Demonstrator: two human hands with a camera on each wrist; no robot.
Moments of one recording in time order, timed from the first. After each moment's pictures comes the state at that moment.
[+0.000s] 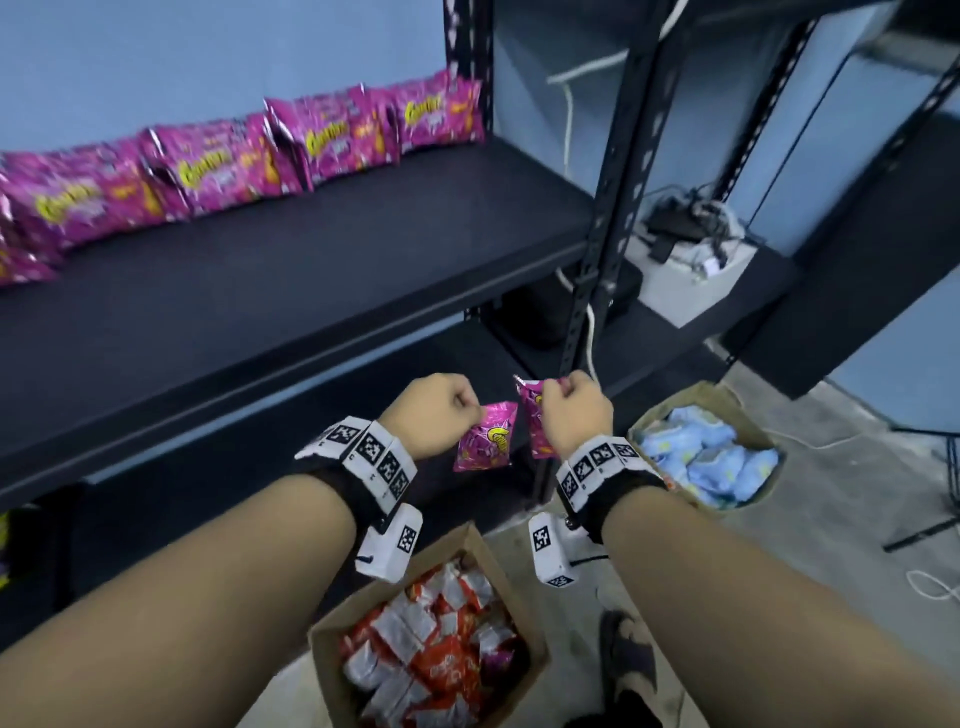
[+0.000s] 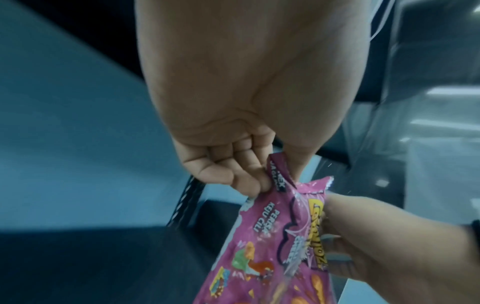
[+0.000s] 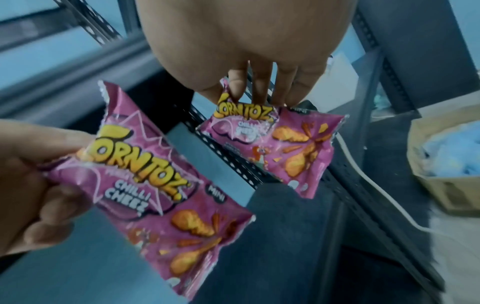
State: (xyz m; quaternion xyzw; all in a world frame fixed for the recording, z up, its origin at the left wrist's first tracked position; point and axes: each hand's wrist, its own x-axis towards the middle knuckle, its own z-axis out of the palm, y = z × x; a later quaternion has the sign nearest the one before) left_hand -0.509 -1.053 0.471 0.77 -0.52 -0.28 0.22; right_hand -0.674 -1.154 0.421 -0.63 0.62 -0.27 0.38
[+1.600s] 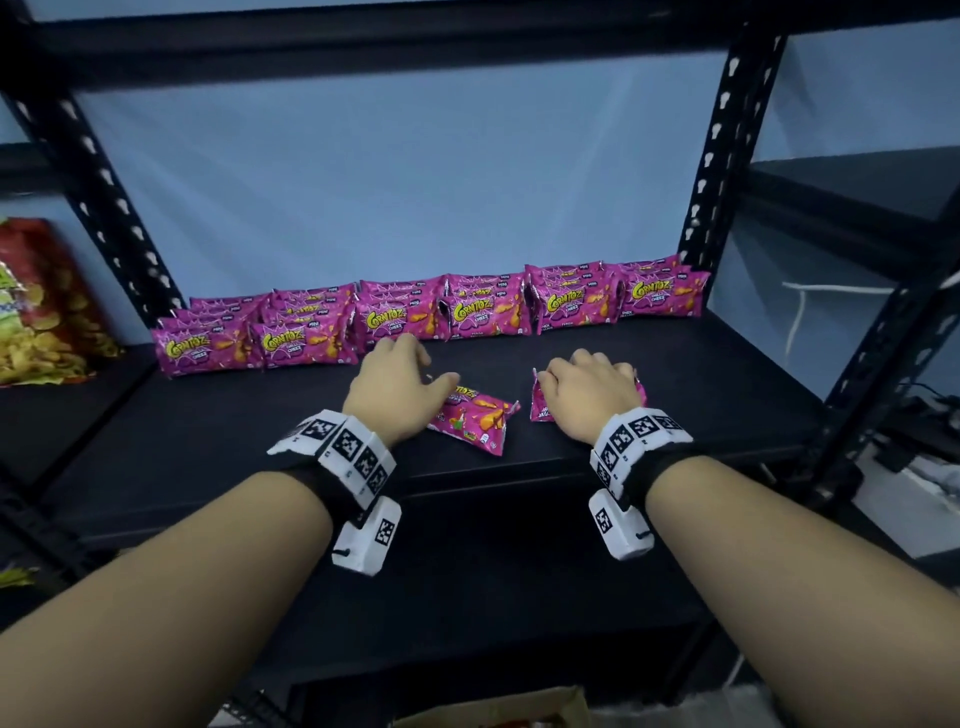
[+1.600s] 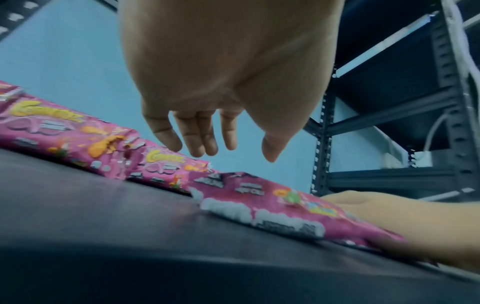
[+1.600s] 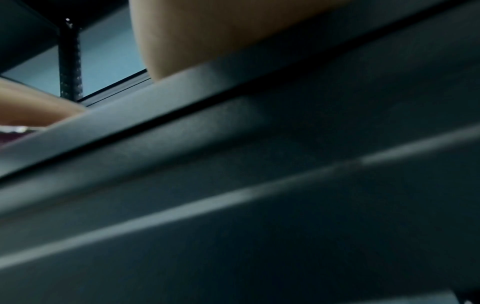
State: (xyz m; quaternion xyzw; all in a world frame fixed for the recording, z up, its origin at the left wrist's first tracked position) left_hand -0.332 -0.953 0.625 0.91 -0.31 0.04 0.27; right_hand -0.453 -1.173 0.584 -0.96 0.26 -0.12 0.04
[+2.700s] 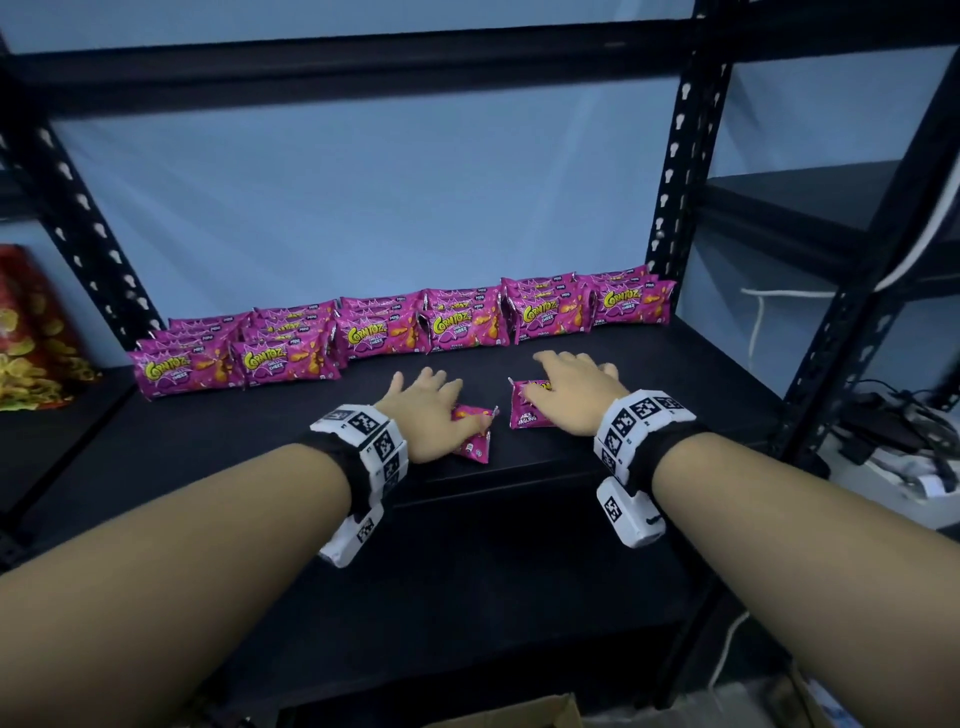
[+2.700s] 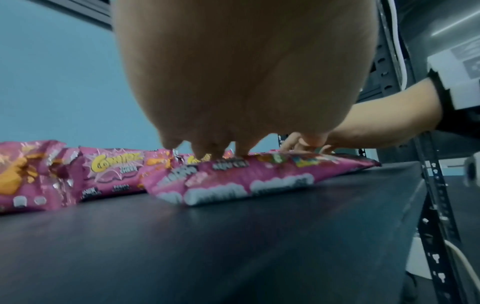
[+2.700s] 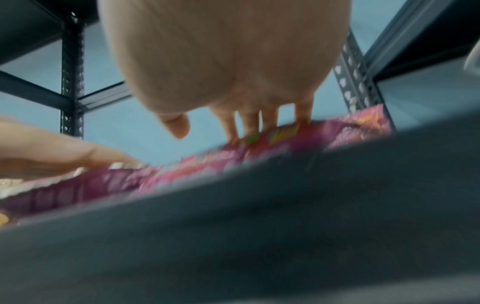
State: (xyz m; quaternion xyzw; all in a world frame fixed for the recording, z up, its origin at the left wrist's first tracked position) left_hand -0.361 -0.983 0.631 0.90 -0.43 -0.08 -0.02; right_hand -0.473 -1.177 0.620 -0.96 0.25 -0.04 0.12
